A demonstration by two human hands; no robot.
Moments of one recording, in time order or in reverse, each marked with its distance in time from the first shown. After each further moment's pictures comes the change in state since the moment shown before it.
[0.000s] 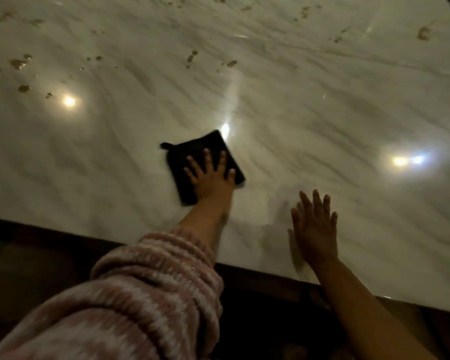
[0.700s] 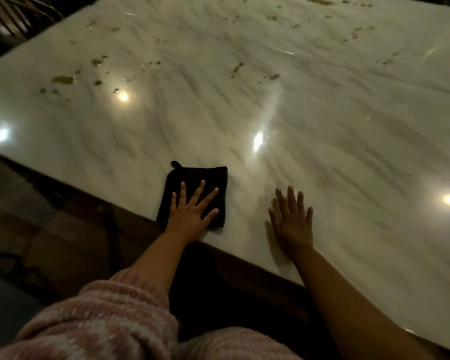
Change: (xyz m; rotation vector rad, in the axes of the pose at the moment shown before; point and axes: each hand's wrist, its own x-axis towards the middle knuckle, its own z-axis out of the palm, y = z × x) left_hand -0.086 -0.123 -0.006 0.060 -0.053 0.121; right_hand 0.015 -0.060 0.017 -0.032 -0.182 -0.299
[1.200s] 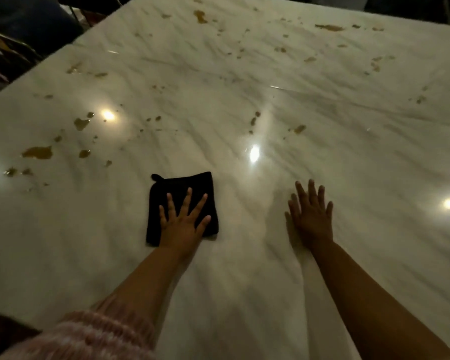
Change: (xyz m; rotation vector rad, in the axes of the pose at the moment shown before) left_hand 0.215 -0.111 -0.088 -0.017 0.035 -0.078; right_hand 0.252 -0.073 -0.047 0.050 0.102 0.123
